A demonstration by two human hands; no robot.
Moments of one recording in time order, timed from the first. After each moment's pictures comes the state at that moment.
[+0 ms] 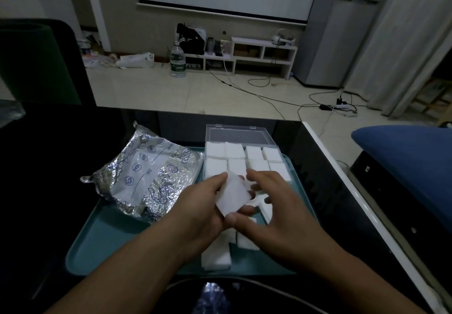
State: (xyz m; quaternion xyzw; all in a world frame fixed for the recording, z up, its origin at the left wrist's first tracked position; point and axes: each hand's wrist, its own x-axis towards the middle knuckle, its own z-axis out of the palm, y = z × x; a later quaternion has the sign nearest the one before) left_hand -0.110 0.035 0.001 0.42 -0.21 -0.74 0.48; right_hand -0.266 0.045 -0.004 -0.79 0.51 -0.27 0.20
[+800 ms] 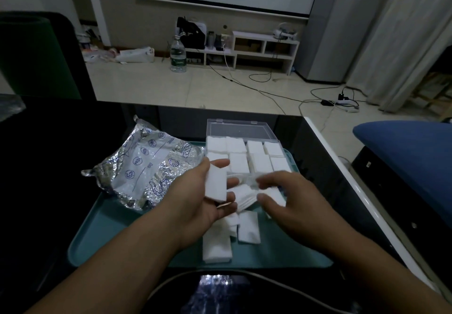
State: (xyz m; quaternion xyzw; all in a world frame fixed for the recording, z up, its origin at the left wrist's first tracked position) left_hand -0.101 0.031 0.003 0.44 -0.20 -0.72 0.50; right_hand -0.285 0.029 -0.002 -0.79 0.54 -0.24 0.16
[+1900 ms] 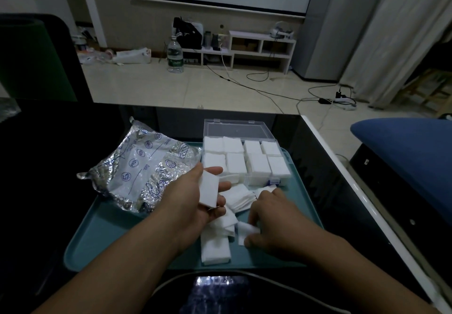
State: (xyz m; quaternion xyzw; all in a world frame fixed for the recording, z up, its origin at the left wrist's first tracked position) left_hand -0.099 0.026 -0.011 0.47 -0.21 -0.69 0.51; right_hand -0.264 0.027 -0.019 -0.82 0.56 0.05 0.10
